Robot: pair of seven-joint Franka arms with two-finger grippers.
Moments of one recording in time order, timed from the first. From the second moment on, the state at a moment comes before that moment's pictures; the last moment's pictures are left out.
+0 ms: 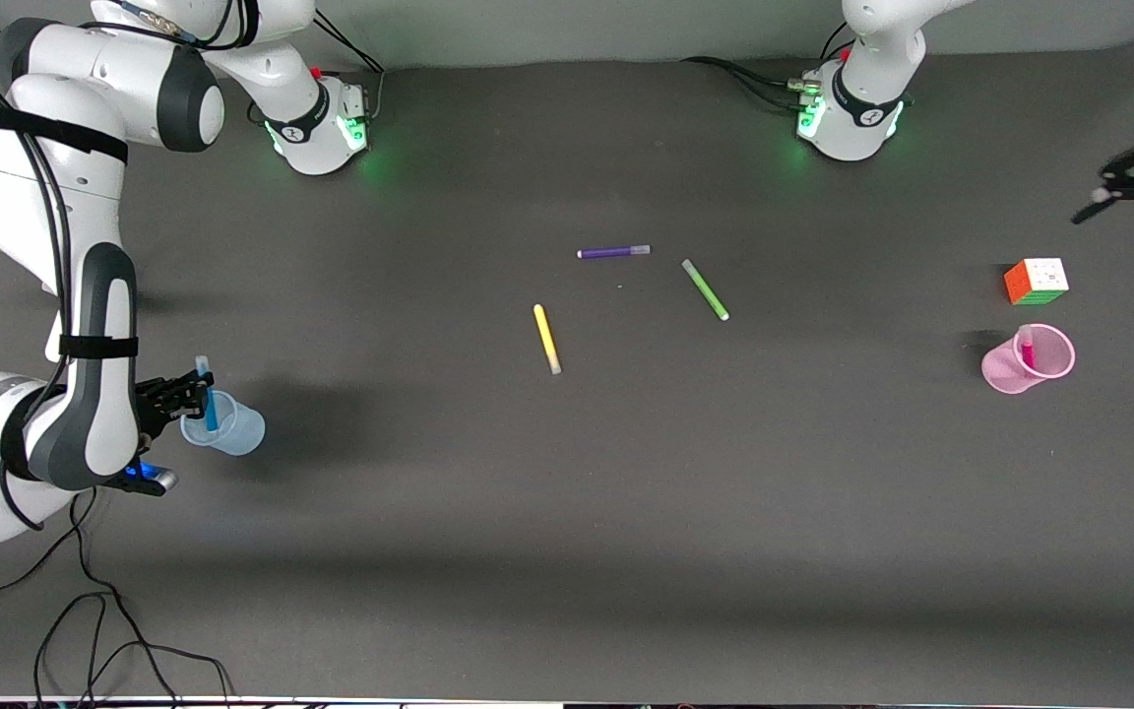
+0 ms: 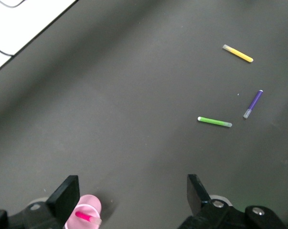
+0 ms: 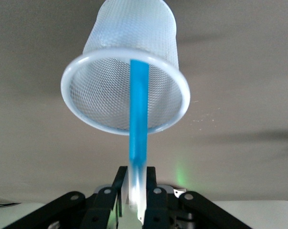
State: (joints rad) left arm 0.41 -0.10 -0.28 -1.64 -0.30 1.57 0.93; right arm 0.13 0.89 -0.45 -1.16 0.31 1.21 -0.12
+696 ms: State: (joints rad) left arm 0.40 -0.12 -0.55 -1.62 -0.14 1.57 0.22; right arm 0.13 0.88 -0.45 -1.12 0.31 1.22 -0.12
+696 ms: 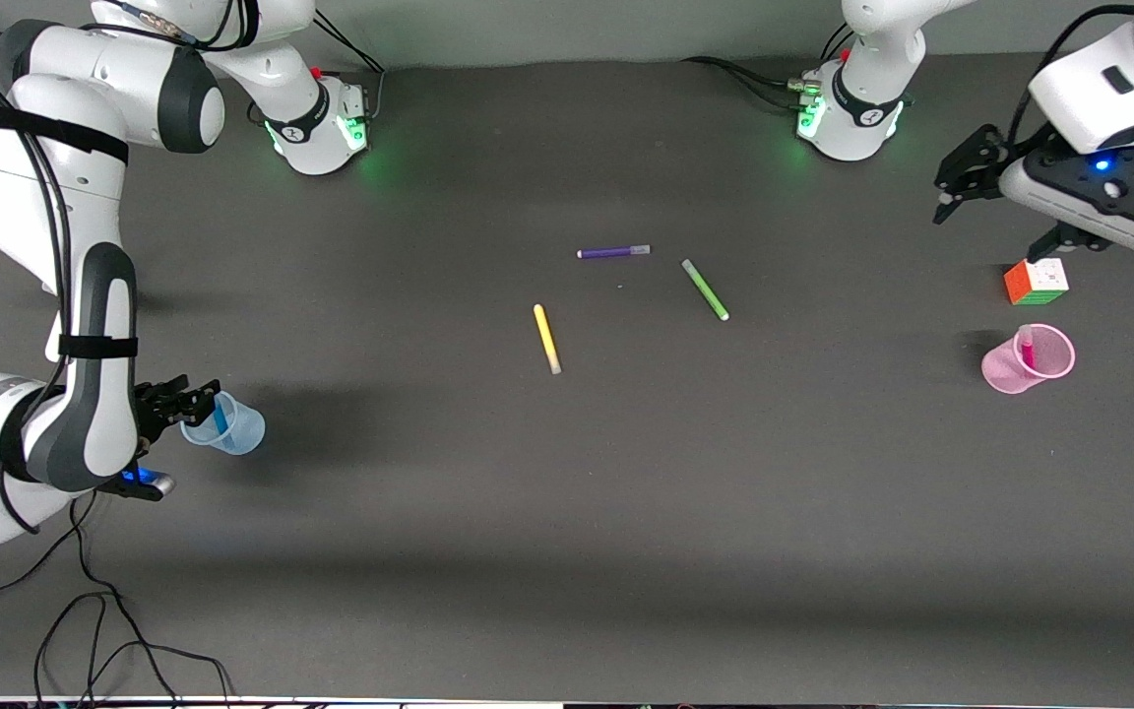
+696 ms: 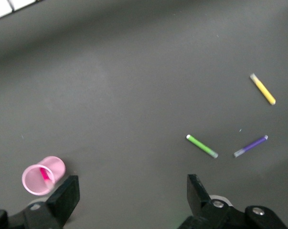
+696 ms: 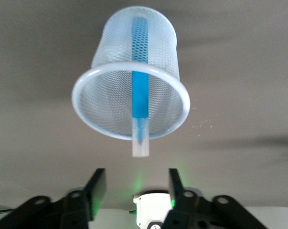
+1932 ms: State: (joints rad) left arm 0.31 0.05 -0.57 -1.62 0.05 1.56 0.02; right arm 0.35 0.27 -0.48 -1.42 0.15 1.52 0.03
